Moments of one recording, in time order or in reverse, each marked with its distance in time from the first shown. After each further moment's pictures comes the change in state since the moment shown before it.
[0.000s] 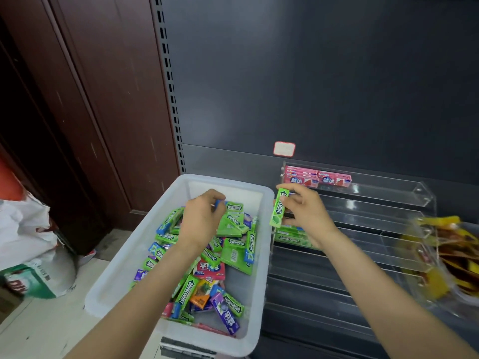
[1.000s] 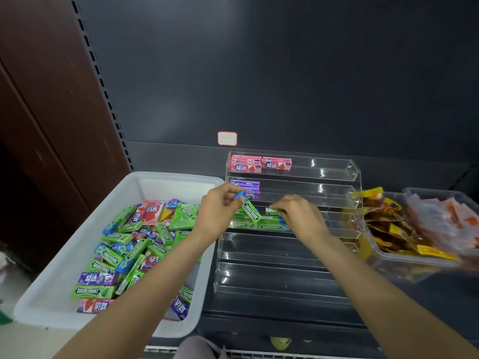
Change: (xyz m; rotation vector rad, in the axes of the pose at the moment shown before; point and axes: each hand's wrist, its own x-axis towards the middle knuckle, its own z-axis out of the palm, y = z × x) left_hand -0.028 0.092 0.084 -0.321 -0.247 0.056; right_hand -0.026 0.062 -0.105 -1.161 0.046 -0.282
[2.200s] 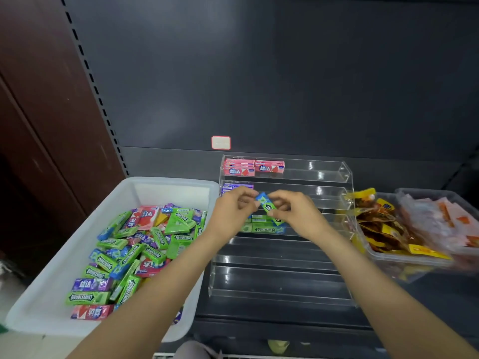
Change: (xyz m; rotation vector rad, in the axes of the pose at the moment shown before) left_hand 0.003 0.013 0.028 -0.022 -0.129 0.049; right_hand -0.004 -0.002 -0.025 0.698 -0.025 0.085
